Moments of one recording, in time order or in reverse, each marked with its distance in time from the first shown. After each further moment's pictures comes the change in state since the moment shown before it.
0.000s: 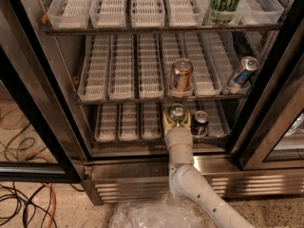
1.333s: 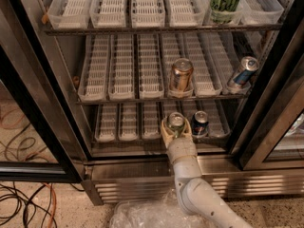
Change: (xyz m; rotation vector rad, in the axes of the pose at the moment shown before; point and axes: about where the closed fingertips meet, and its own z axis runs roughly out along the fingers) arm -0.015 0.011 -0.048 -0.120 0.029 0.005
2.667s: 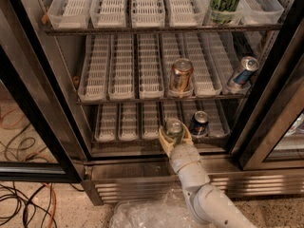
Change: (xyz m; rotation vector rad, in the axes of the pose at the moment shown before) arm -0.011 0.023 -0.032 -0.160 0.038 -0.005
